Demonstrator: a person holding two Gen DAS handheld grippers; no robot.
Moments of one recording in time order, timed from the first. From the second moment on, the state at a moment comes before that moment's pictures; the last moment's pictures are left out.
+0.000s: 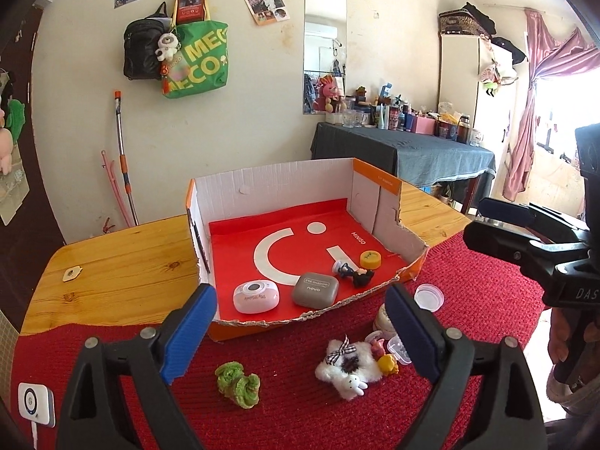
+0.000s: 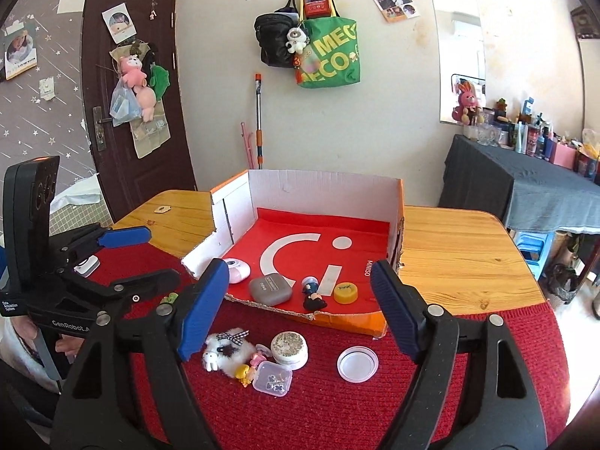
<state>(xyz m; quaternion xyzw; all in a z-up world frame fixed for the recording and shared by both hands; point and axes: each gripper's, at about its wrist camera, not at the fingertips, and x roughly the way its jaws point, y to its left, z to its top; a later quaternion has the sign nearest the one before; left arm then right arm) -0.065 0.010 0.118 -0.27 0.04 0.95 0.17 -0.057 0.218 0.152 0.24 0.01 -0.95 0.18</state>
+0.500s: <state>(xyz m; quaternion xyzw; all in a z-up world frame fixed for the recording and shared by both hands) -0.044 0.003 0.075 -0.29 -0.01 0.95 0.12 -0.031 0.220 0.106 0.25 0.00 -0.96 0.13</state>
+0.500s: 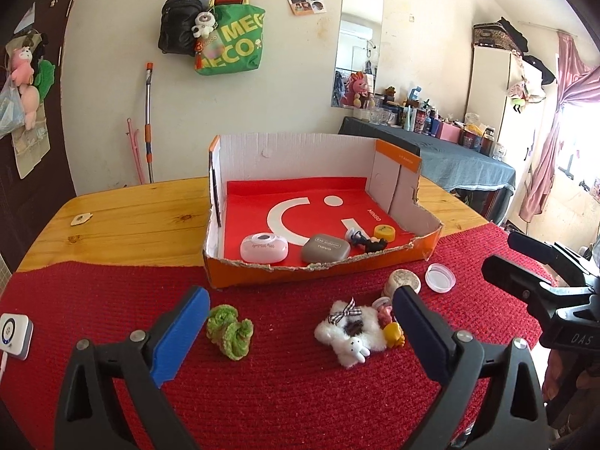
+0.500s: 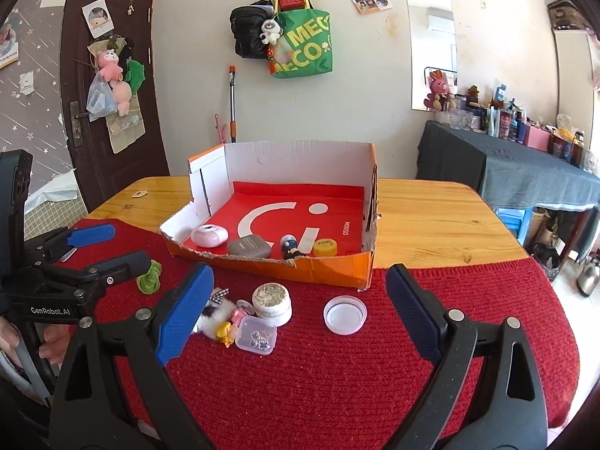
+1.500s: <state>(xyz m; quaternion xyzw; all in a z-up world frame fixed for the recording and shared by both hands) -0.056 -0.022 0.027 -0.36 -0.05 0.93 0.07 -0.044 0.232 0.050 0.32 -0.02 -0.94 0.09</state>
